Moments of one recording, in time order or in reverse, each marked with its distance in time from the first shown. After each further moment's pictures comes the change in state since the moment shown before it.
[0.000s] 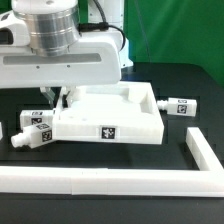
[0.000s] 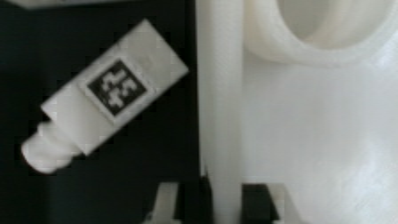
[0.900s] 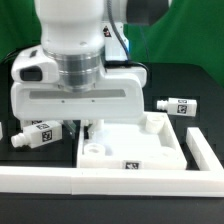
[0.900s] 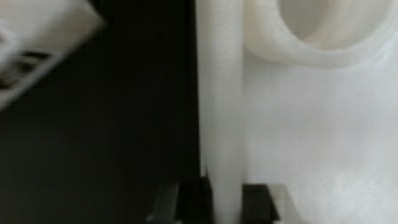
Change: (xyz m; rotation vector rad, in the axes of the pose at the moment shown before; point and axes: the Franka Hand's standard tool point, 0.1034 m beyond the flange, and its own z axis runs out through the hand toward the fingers) arm 0.032 -0.041 0.050 -0.026 0.030 -0.001
